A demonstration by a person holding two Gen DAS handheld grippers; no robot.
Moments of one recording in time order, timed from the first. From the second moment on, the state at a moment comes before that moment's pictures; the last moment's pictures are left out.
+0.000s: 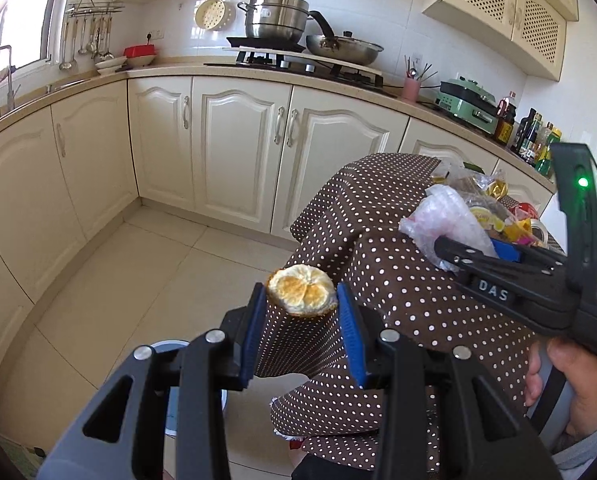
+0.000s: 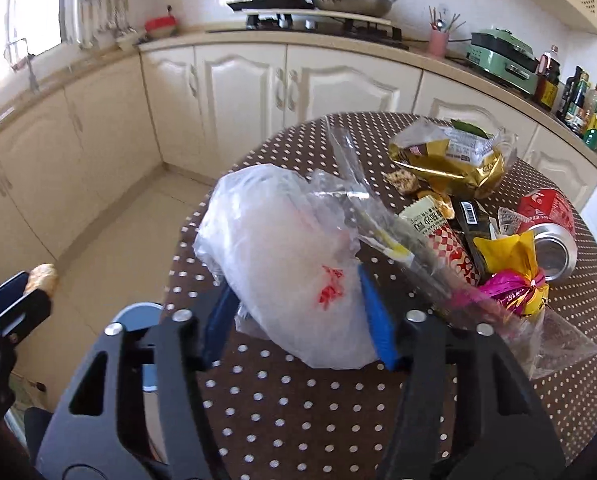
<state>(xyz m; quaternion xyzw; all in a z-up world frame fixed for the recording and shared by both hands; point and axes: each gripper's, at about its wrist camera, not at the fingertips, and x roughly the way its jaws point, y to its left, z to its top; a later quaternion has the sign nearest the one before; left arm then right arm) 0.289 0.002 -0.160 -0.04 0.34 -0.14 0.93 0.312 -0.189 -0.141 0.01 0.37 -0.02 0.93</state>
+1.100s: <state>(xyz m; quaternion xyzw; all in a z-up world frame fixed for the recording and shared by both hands) 0.391 0.206 -0.348 -0.11 0.50 0.02 0.86 0.419 0.064 -0.329 0.02 0.51 0.22 0.83</state>
